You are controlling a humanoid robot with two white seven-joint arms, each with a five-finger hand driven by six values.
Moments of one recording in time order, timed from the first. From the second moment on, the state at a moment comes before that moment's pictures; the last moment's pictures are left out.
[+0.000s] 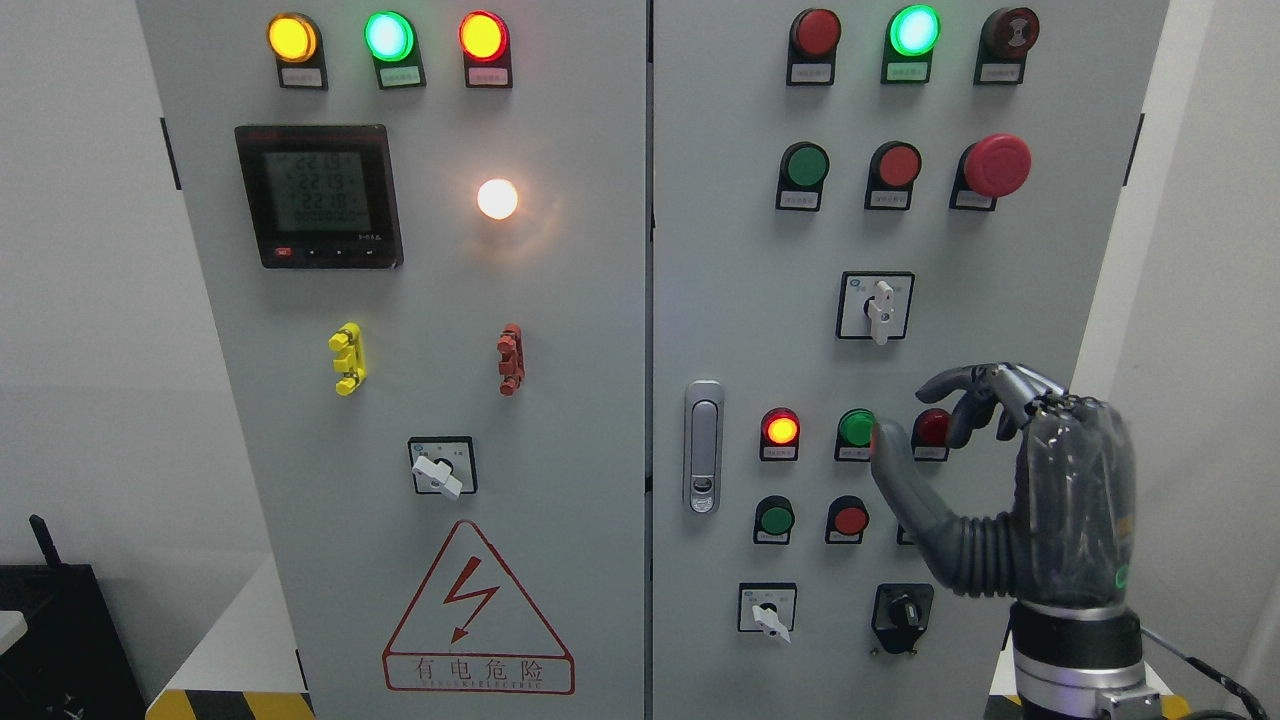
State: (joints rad) left arm 0.00 -0.09 0.00 0.00 0.00 -0.07 0.07; right arm -0.38 0.01 -0.04 -1.99 0.87 -0.29 -0.18
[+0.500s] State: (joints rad) left arm 0.00 -0.09 0.00 0.00 0.00 -0.07 0.07; right arm -0.29 -0.07 -0.05 -2.05 0.86 -0.31 -0.14
